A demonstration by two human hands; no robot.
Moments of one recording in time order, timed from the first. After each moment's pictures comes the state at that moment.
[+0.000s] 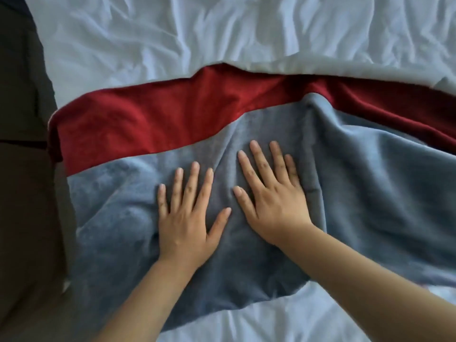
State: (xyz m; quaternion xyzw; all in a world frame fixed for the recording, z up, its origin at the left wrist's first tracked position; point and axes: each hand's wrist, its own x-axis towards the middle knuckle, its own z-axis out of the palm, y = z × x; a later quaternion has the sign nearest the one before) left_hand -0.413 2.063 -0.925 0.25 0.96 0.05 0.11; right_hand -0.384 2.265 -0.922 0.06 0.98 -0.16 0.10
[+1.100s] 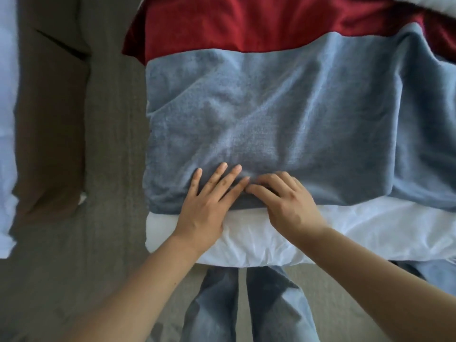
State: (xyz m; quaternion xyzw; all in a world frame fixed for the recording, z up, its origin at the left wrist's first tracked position) left_hand -0.269 1.918 -0.903 0.31 0.93 0.10 0.14; right_hand -0.247 2.138 -0.899 -0.17 0.96 -0.23 0.01
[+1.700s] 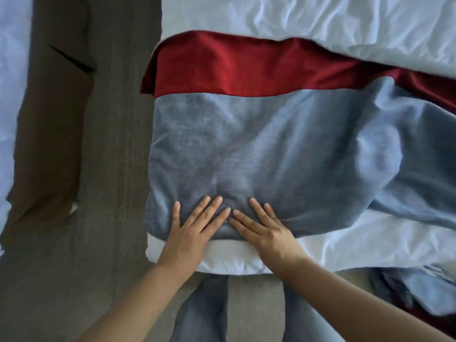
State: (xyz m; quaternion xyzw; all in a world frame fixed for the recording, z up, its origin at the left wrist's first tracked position) left_hand -0.225 1.868 -0.913 0.30 0.94 0.05 0.15; right_hand -0.200 2.106 -0.898 -0.25 0.95 -0.13 0.10
